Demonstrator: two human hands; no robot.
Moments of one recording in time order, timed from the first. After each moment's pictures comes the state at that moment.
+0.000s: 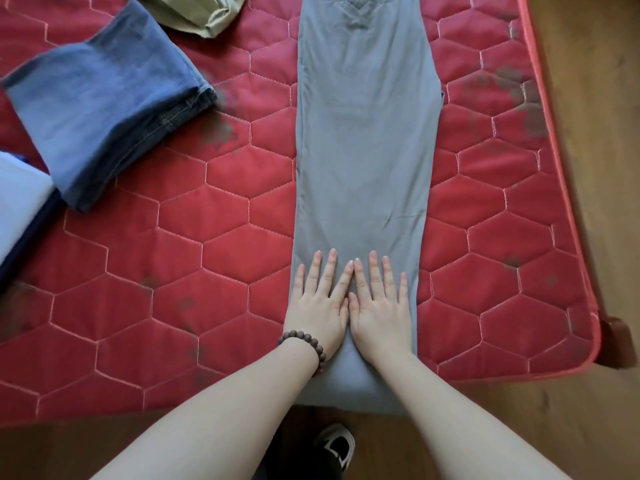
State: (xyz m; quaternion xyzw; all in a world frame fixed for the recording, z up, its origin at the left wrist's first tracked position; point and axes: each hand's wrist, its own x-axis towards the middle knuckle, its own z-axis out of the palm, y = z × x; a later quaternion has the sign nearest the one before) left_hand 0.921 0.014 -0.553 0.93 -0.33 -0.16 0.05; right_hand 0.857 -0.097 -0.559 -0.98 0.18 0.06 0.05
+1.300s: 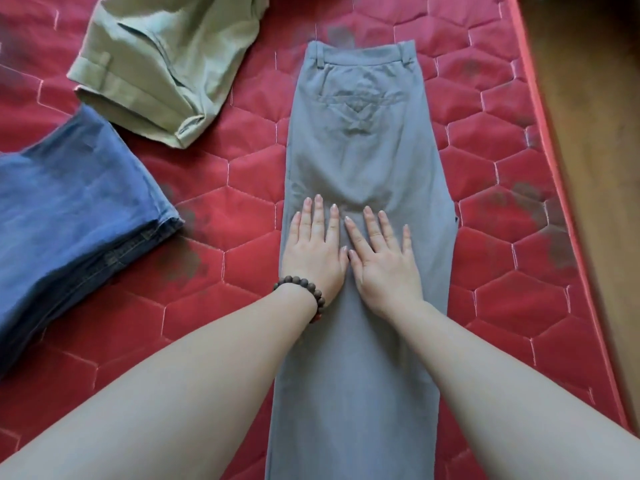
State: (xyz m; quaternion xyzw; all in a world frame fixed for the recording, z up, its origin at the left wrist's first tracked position) left_hand 1.212 -0.130 -0.553 0.94 -0.29 -0.15 0.03; right_hand 1.145 -0.247 -0.559 -0.99 0.13 0.10 0.05
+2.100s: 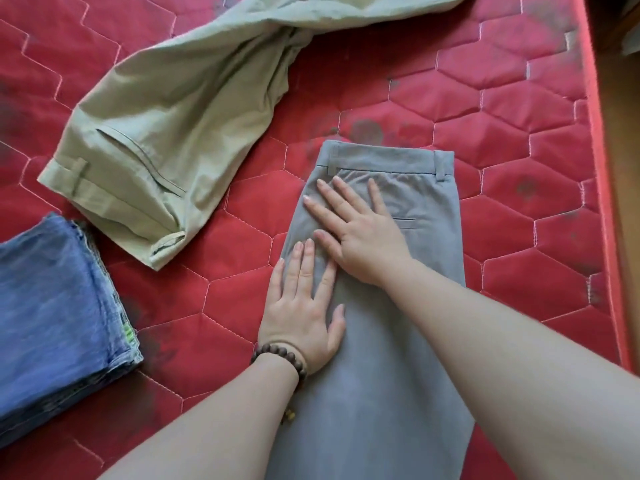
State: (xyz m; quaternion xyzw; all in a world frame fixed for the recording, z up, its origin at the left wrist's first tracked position) left_hand 1.331 -0.181 -0.572 0.97 -0.25 -0.03 0.06; right_hand 1.409 -0.337 -0.557 -0.99 -0.14 0.06 0.04
